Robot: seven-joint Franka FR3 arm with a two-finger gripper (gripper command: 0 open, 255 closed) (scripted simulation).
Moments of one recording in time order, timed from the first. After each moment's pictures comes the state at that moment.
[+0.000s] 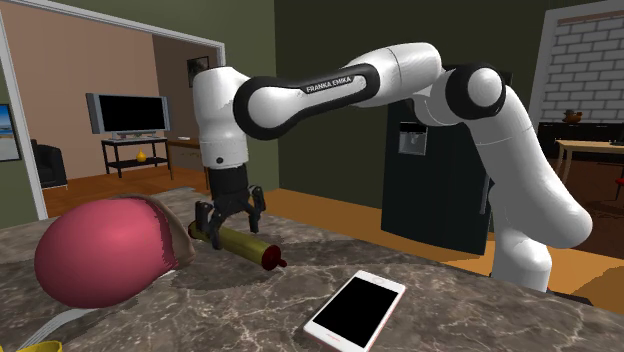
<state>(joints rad) 0.26 0.47 0.33 -1.39 -0.15 1.77 0.89</state>
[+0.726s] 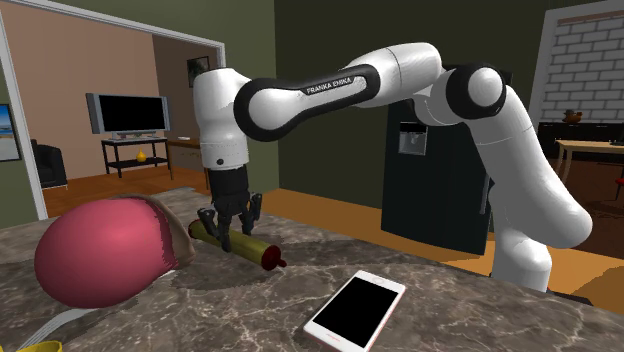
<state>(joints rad) 0.26 0.47 0.33 -1.40 -0.15 1.78 0.89</state>
